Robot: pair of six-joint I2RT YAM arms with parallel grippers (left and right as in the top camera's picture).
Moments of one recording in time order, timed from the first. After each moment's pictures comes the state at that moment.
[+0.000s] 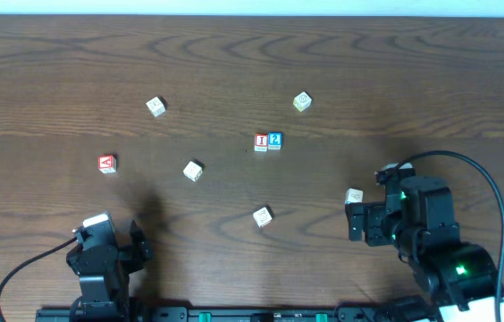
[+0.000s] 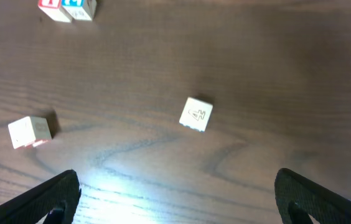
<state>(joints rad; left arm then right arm) 0.01 0.01 0.21 -0.87 -0.25 -0.20 0.23 0.76 0.73 -0.93 -0.01 0.16</state>
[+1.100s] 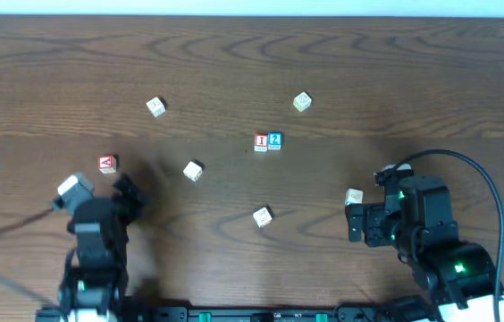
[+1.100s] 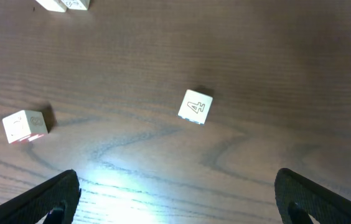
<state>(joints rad) 0.01 0.61 0.35 -0.36 -0.25 -0.67 0.23 0.77 0.72 -0.93 -0.01 0.16</state>
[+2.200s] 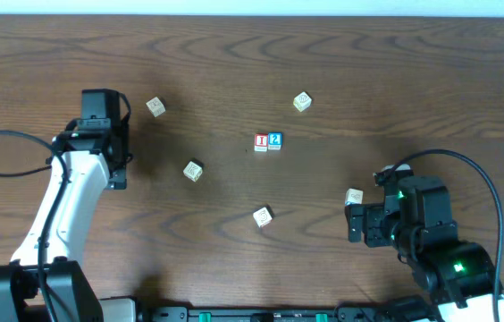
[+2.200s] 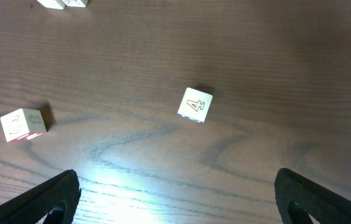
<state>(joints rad) 0.05 1.50 1.03 -0.75 -0.22 -1.50 0.23 0.77 0.72 -0.93 -0.01 0.16</state>
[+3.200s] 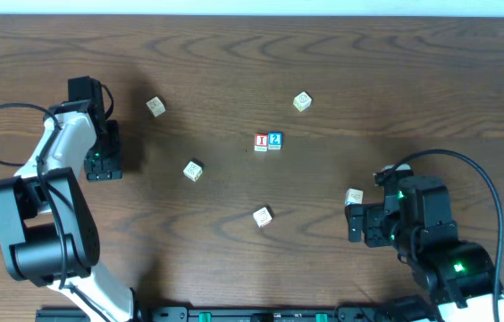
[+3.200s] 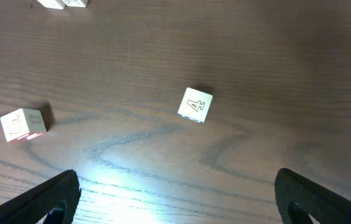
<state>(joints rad) 0.19 1.88 1.22 -0.79 -0.11 -1.54 0.23 0.77 0.72 -0.93 -0.01 0.16</state>
